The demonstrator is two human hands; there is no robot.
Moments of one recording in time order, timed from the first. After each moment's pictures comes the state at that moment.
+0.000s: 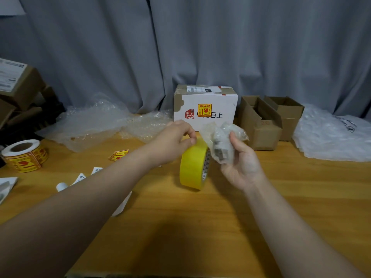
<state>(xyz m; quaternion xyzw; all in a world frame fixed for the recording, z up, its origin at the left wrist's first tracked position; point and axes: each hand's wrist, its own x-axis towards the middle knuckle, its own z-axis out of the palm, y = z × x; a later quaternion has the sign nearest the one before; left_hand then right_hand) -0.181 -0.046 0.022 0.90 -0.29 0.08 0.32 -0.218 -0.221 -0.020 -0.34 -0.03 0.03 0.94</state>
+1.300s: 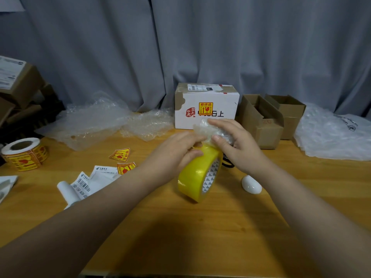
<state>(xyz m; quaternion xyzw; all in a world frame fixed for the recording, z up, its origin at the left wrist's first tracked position) -0.204 -0.035 -0.003 0.84 -0.41 0.22 0.27 -0.210 -0.236 -0.006 -0.85 -0.22 -0.22 0.42</state>
